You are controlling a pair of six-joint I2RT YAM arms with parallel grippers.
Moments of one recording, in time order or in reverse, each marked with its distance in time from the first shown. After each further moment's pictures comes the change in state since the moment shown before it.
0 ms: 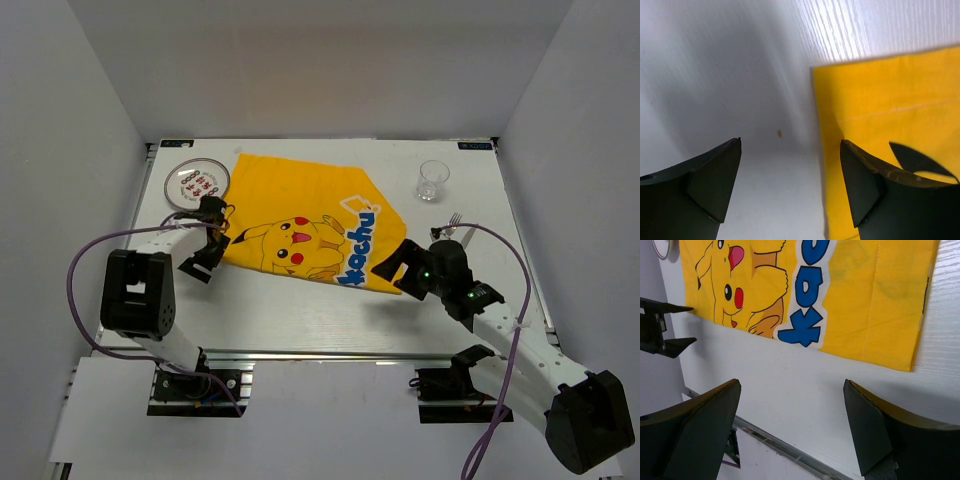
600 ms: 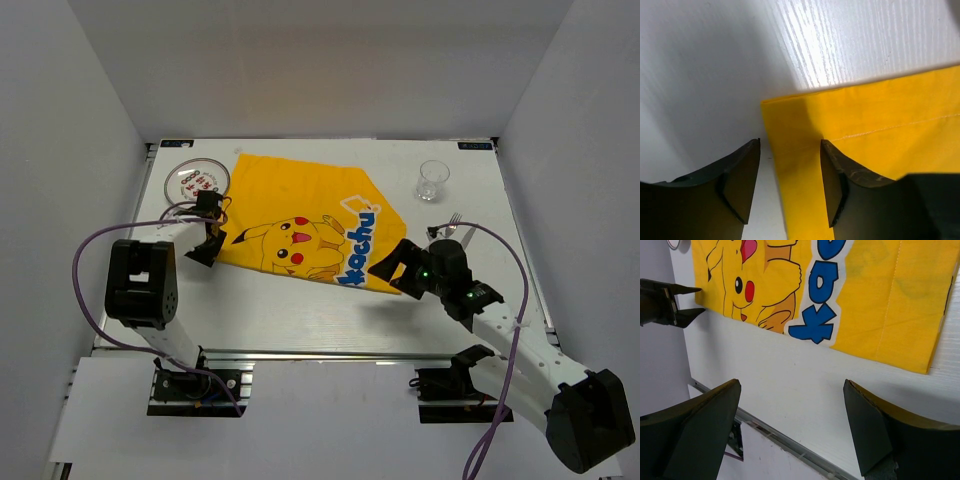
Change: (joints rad) left arm 0.043 0.081 0.021 0.183 0.000 0.023; right arm 0.007 0.002 0.000 0.030 -0.041 -0.001
